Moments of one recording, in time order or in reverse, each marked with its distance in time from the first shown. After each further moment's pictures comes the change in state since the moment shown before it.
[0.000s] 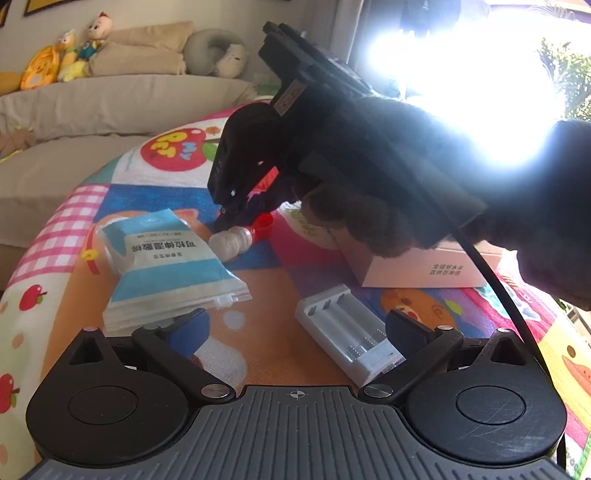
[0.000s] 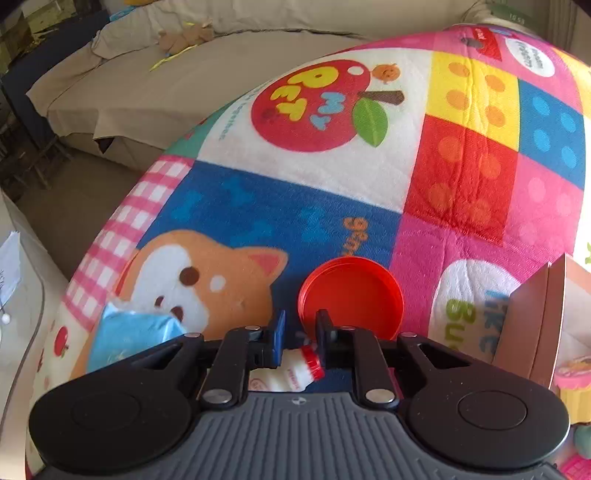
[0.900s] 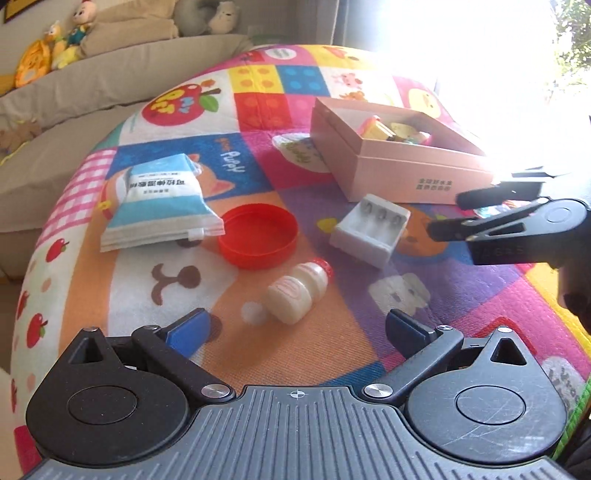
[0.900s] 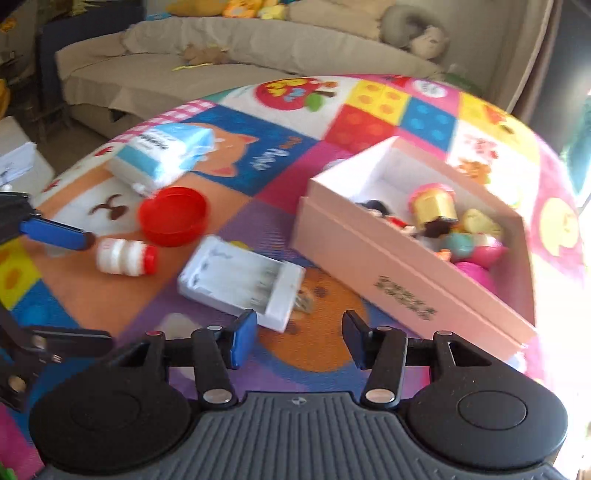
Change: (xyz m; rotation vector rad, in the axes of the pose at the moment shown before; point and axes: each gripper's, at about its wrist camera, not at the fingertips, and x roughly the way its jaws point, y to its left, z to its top) left arm -0.021 -0.027 -0.020 0.069 0.196 0.100; right arm -0.131 -0.028 -0.235 -0.173 -0.287 -0.326
